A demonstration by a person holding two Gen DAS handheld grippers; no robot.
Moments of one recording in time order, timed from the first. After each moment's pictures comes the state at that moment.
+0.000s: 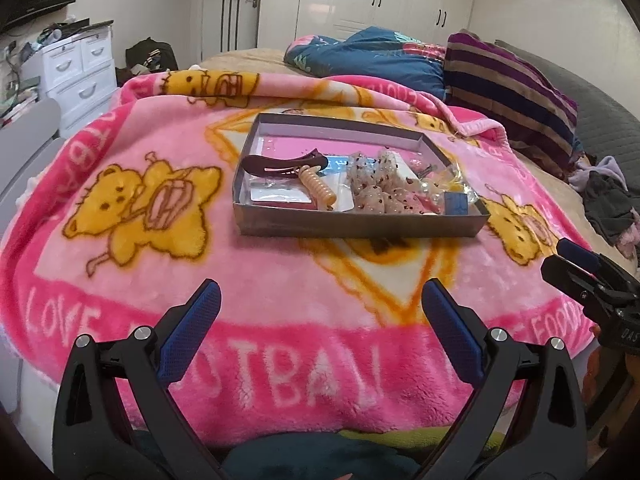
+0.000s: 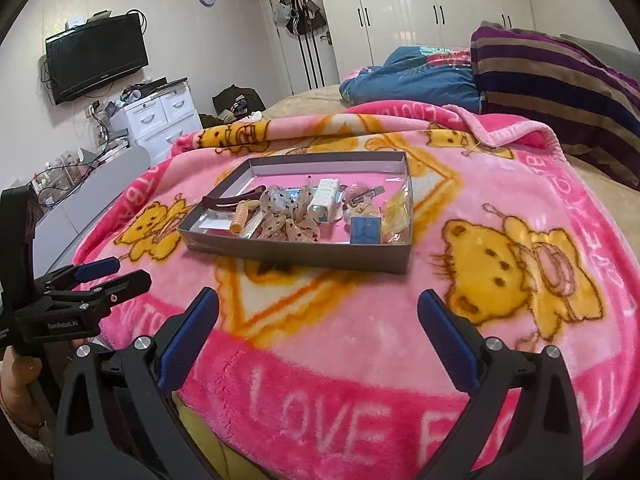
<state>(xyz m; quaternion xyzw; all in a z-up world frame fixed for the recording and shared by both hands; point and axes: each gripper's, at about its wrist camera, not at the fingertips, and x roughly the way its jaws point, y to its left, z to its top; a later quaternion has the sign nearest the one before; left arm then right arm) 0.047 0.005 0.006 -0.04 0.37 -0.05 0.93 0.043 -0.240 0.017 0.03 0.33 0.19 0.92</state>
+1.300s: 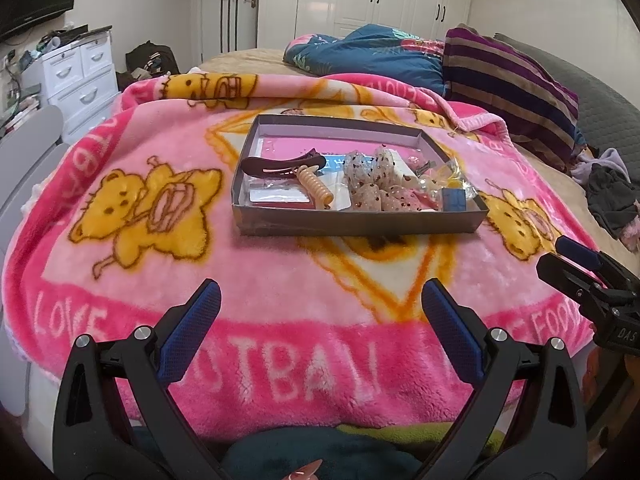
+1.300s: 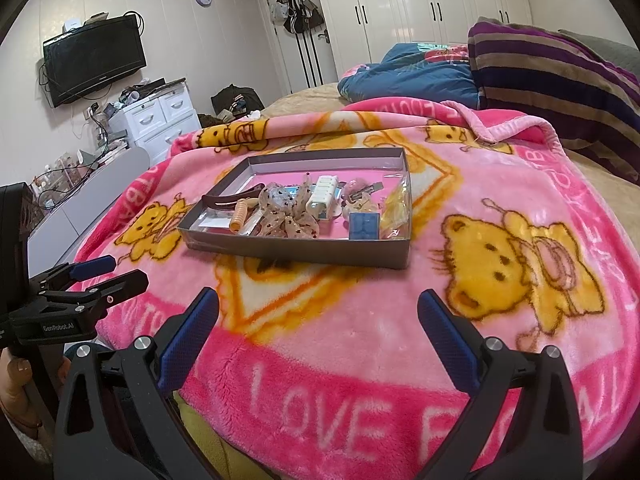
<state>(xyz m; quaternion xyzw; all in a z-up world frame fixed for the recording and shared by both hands) 0.043 -0.002 0.014 -0.03 0.37 -0.05 0.93 0.041 -0.241 0.018 0.04 0.33 0.19 0.92</state>
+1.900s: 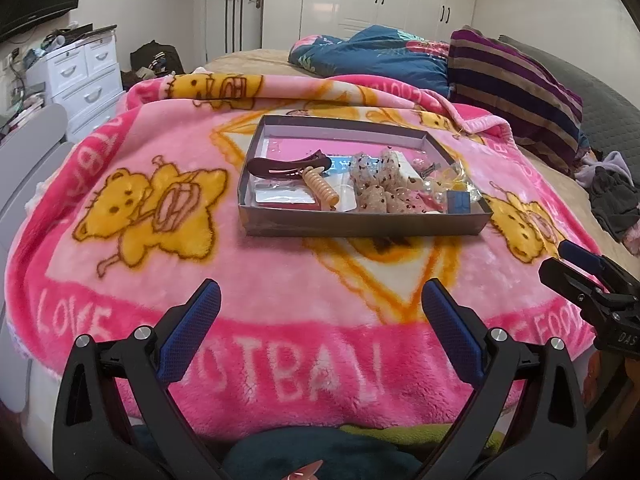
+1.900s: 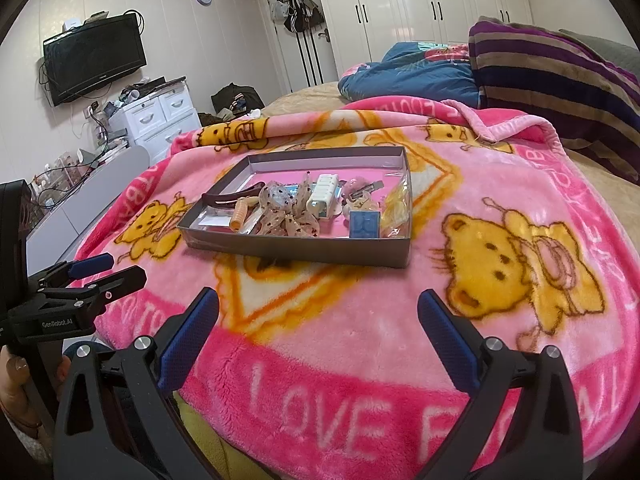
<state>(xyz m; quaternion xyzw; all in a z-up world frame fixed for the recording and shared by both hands) 0.042 0.001 0.015 -0.03 0.37 -0.04 0.93 0.042 -0.241 0.018 0.04 0.33 0.19 0.92</state>
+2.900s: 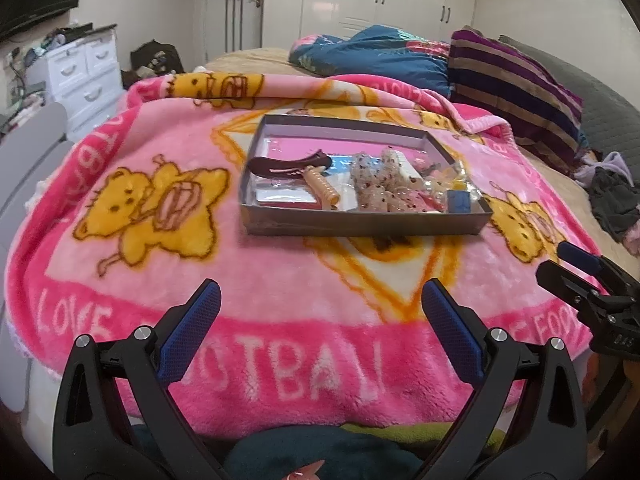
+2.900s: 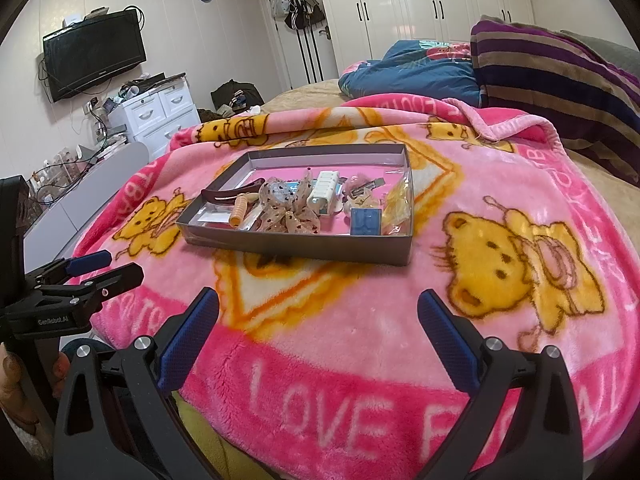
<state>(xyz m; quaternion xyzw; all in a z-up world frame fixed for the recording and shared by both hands) 0.041 0.002 0.014 -0.02 0.37 -0.03 0.93 0.042 -0.240 0.015 0.03 0.34 0.19 0.92</state>
